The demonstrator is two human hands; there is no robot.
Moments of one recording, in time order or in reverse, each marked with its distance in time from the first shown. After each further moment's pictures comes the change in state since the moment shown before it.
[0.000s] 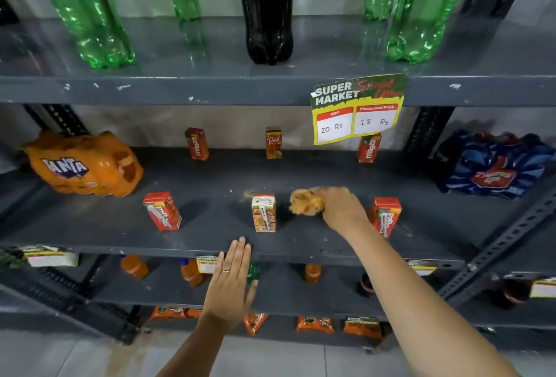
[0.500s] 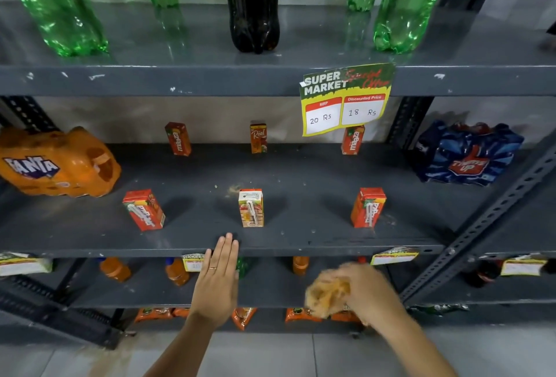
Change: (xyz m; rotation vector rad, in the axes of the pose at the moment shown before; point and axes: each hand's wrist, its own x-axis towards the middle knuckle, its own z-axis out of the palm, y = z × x) left_hand 0.000 -0.006 0.006 -0.061 0.068 0.028; right_hand -0.139 0.051 0.049 0.125 -0.122 0.037
